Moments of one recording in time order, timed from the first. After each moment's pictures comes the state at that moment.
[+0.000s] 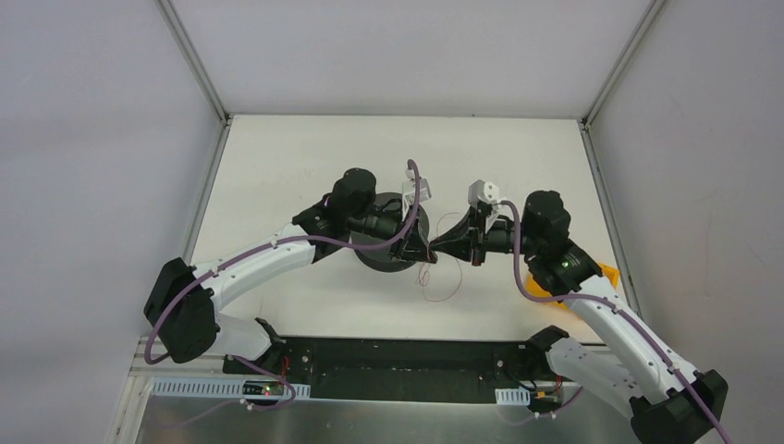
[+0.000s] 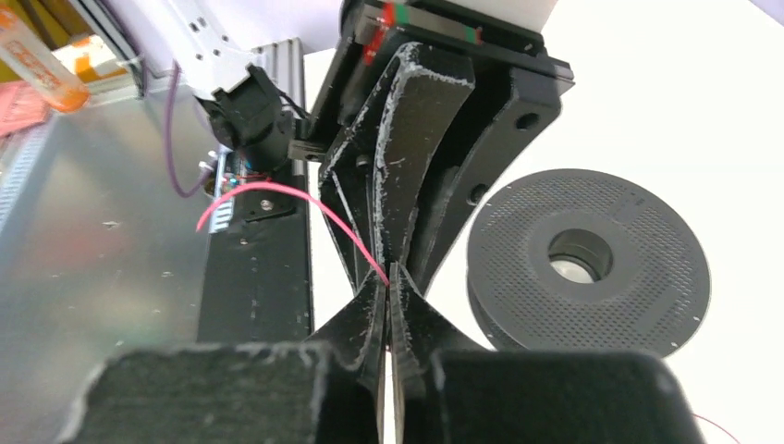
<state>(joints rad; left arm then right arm) -0.81 1.35 1.00 0.04 0.86 -0.31 0.55 0.87 0.77 -0.09 -0.91 -0.02</state>
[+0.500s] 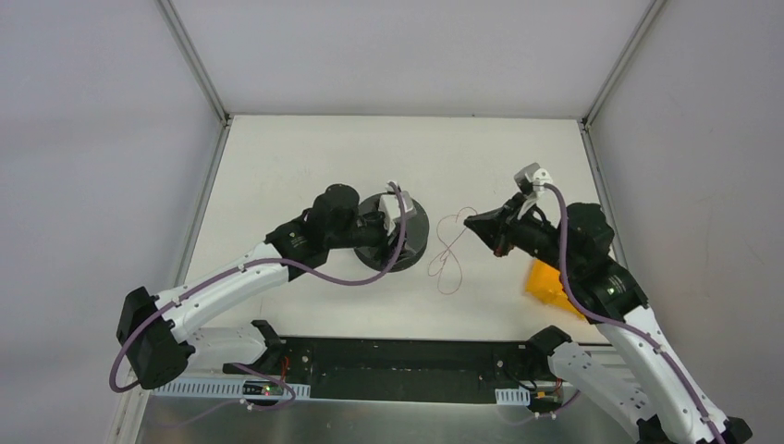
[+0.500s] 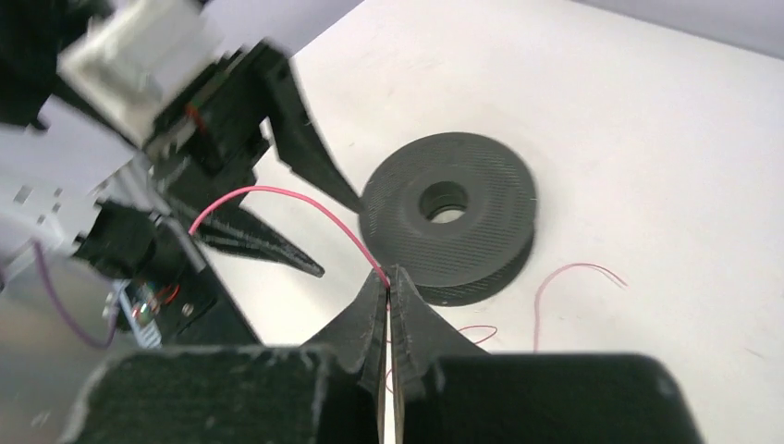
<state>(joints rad) -0.83 1.16 0.94 -0.15 0.43 0.04 0.56 0.69 0.90 -0.38 -0.41 0.17</state>
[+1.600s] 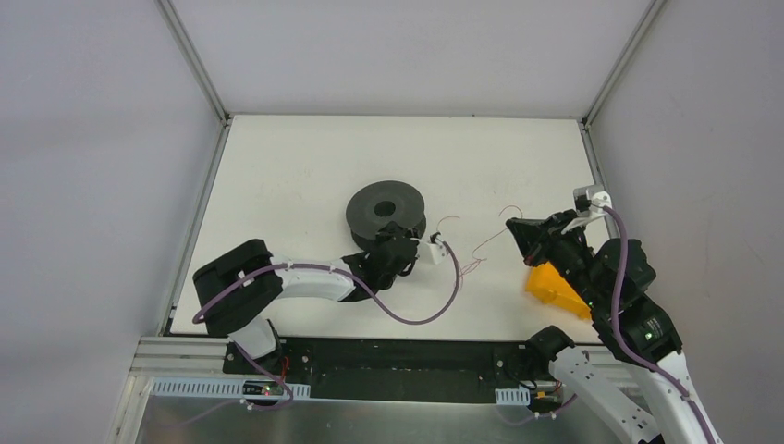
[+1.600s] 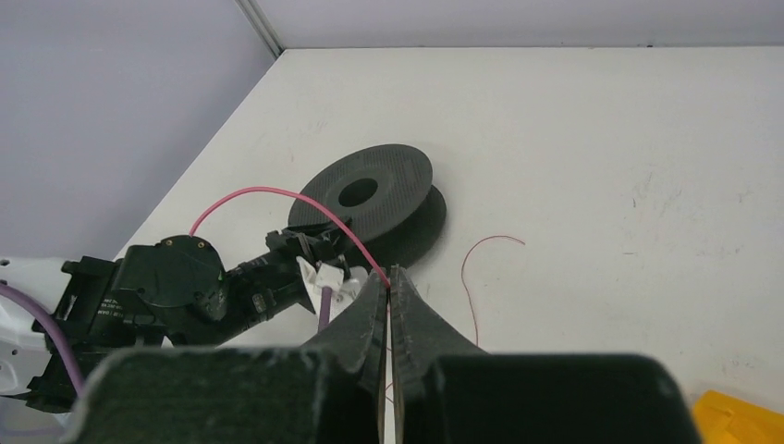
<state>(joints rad) -1.08 1.62 0.72 0.36 -0.62 0.77 0.56 0.46 0.93 -0.58 0.03 0.32</state>
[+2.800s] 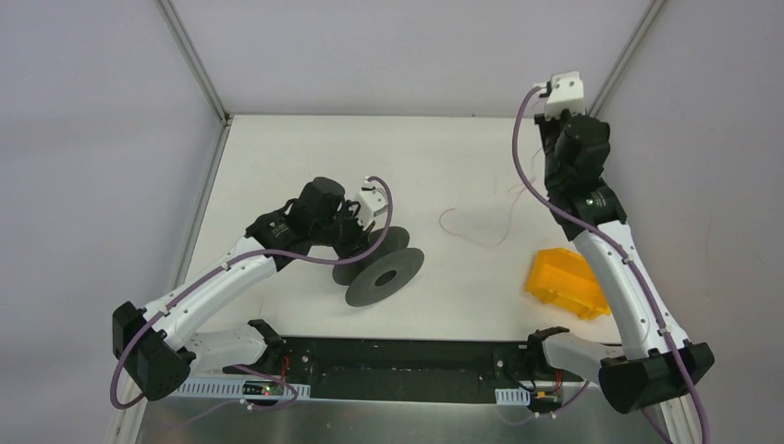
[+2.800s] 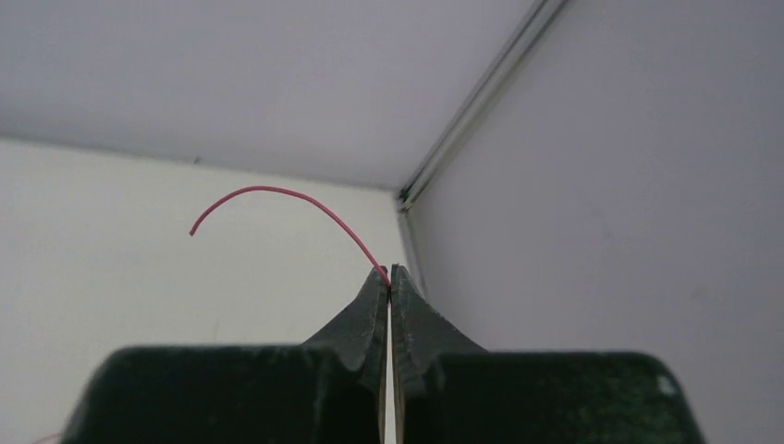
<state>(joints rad) -0.71 1.11 0.99 -0.60 0.22 0.15 0.32 1.11 1.21 -0.20 0.47 -0.37</state>
